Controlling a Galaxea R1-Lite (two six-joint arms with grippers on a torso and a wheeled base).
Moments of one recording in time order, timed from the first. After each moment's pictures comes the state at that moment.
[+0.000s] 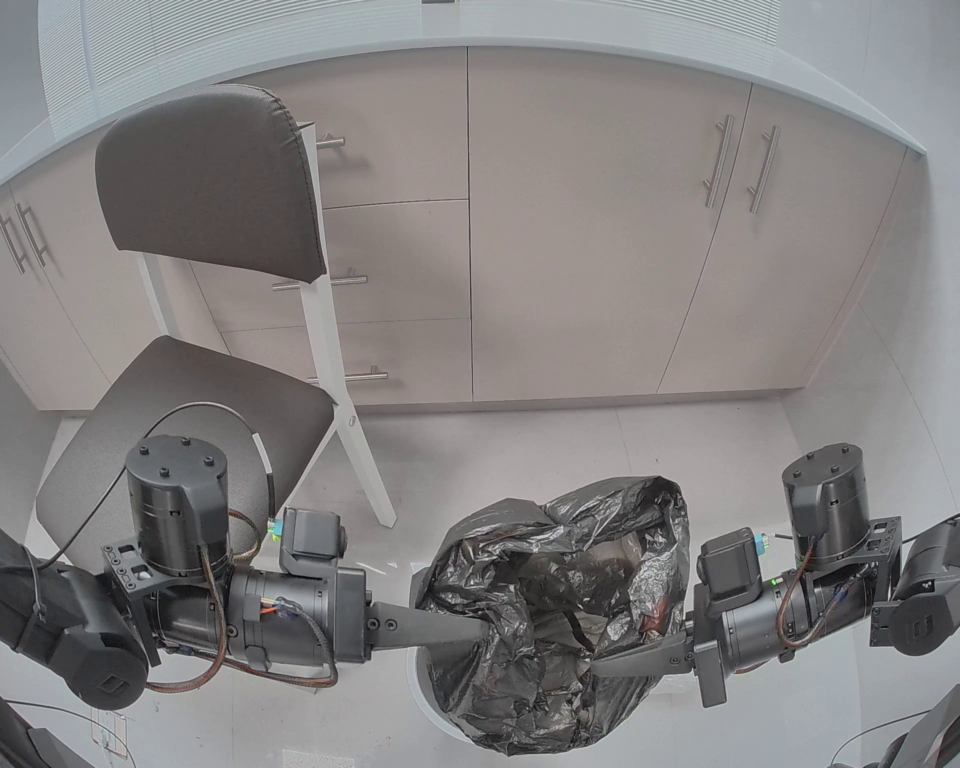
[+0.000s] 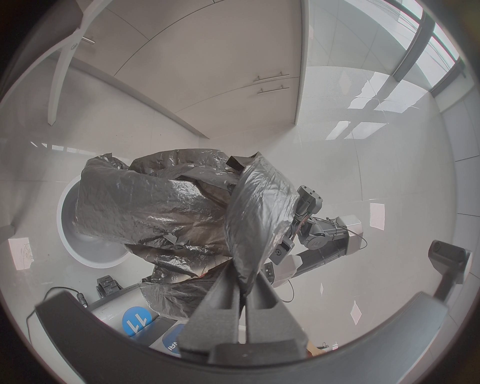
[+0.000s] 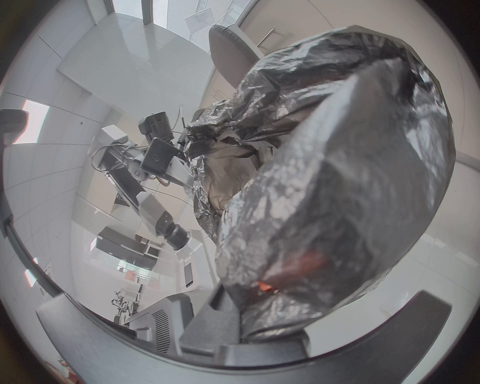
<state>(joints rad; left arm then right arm) -0.61 1.65 -0.44 -0.86 -0.80 -0.87 0.62 1.63 -0.51 -0.51 0.66 0.14</state>
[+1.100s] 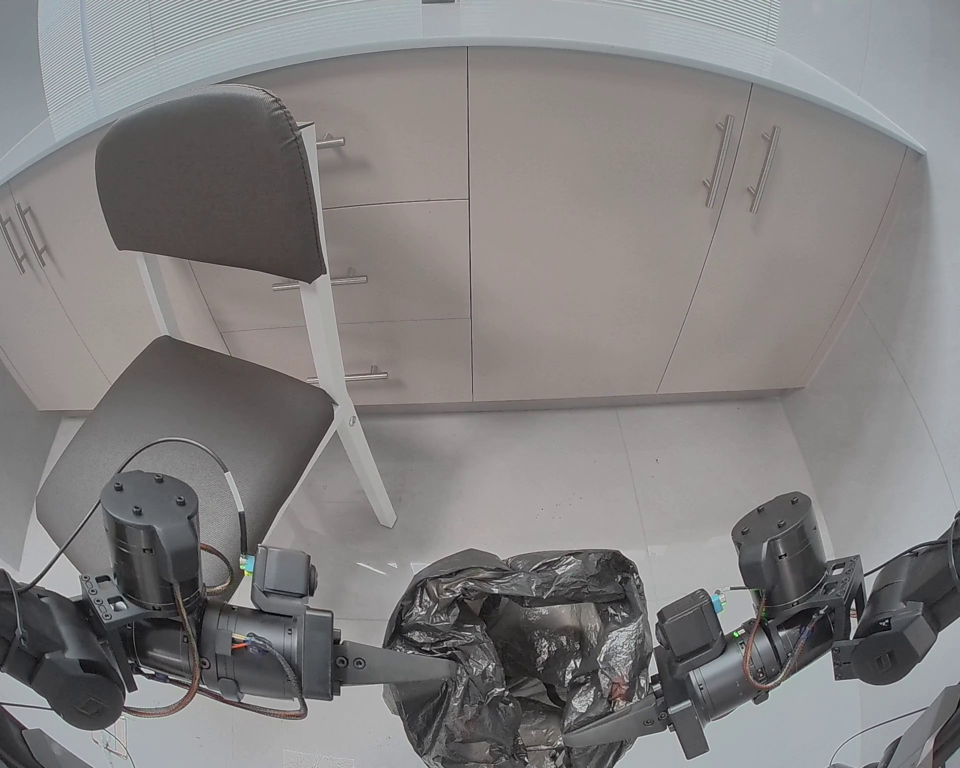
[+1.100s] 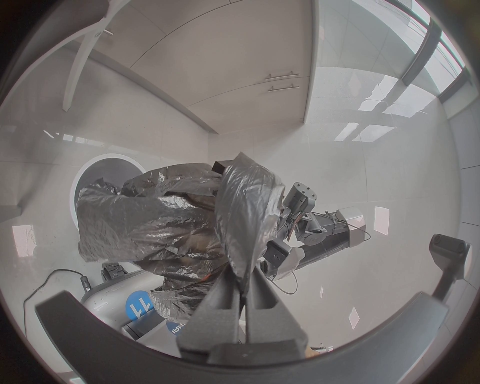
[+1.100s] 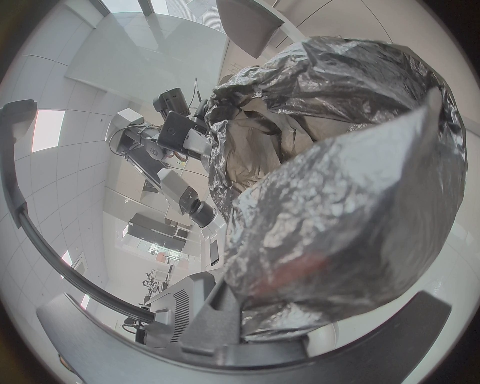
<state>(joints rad) -0.59 1.58 -0.32 -0.86 -0.80 -0.87 0.70 1.74 -0.46 -0.55 0.82 0.13</state>
